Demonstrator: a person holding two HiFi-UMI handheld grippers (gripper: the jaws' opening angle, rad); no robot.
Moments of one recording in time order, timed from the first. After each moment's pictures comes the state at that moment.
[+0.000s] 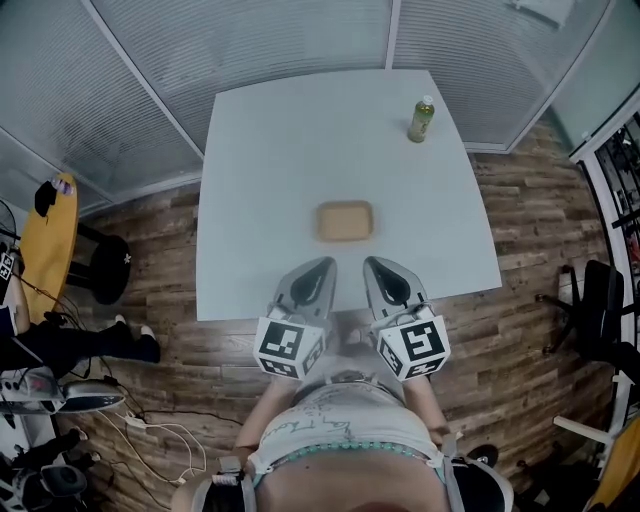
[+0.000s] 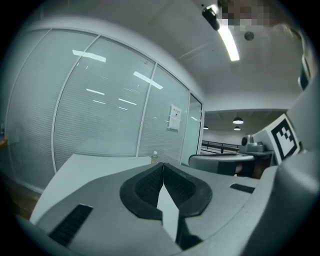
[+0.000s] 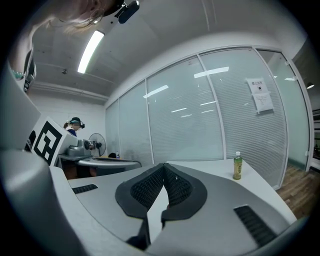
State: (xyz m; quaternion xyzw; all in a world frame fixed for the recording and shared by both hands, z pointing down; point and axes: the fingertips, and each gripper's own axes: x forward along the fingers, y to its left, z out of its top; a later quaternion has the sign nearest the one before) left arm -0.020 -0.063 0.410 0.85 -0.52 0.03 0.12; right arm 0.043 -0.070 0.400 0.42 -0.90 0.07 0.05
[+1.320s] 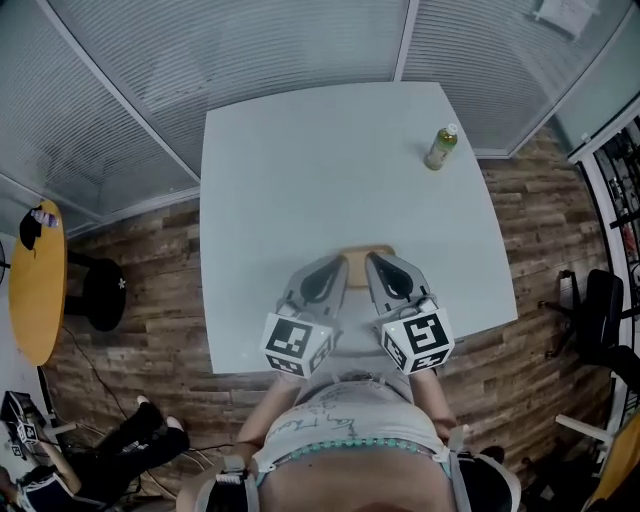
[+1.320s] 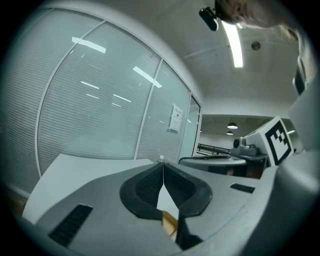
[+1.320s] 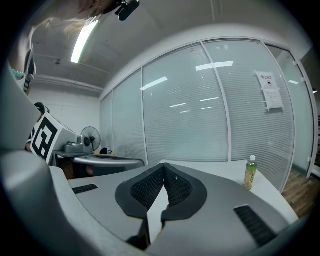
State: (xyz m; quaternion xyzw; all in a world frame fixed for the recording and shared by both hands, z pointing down) left arm -0.085 -0.213 0.424 0.87 -0.47 0.01 0.14; right arm -0.040 -0.222 0.420 0.43 -0.90 0.07 0.09
